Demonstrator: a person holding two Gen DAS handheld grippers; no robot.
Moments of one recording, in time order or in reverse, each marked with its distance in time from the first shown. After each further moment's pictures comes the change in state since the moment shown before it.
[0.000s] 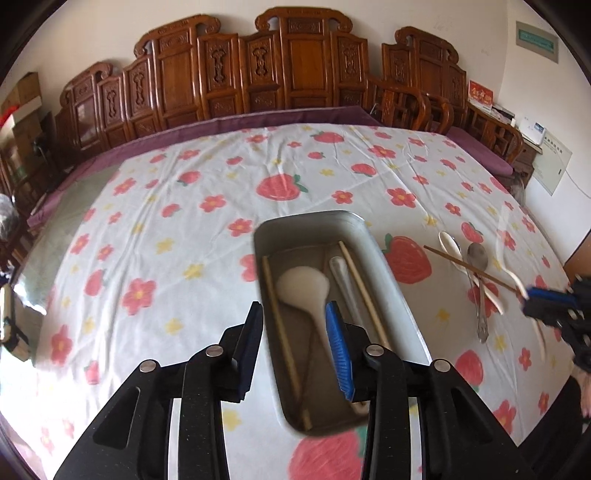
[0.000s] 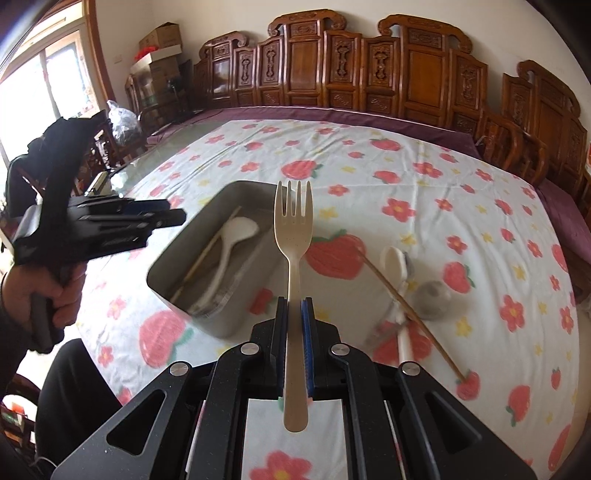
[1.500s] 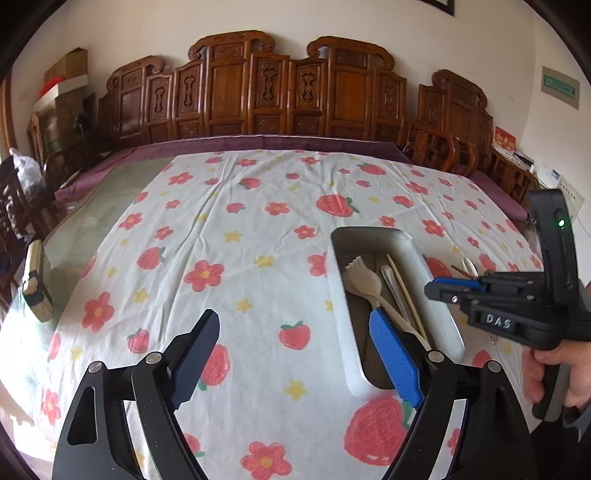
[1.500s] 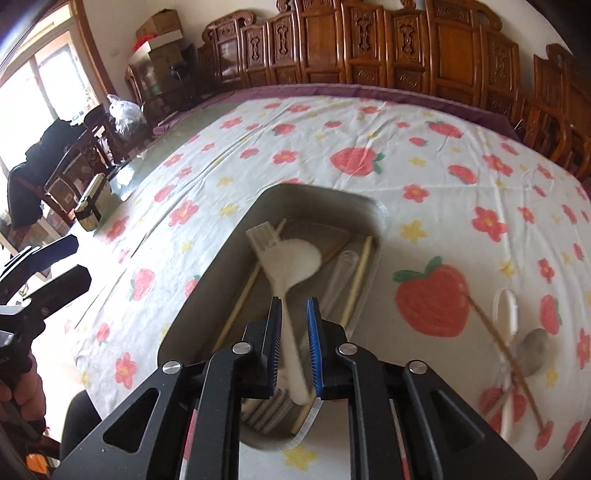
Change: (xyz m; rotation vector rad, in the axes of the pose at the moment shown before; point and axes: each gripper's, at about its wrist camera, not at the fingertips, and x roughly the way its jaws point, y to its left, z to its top) left arm -0.044 0.059 -0.035 -0.136 -0.108 0.044; right arm 0.087 0.042 0.048 0.047 0.057 0.057
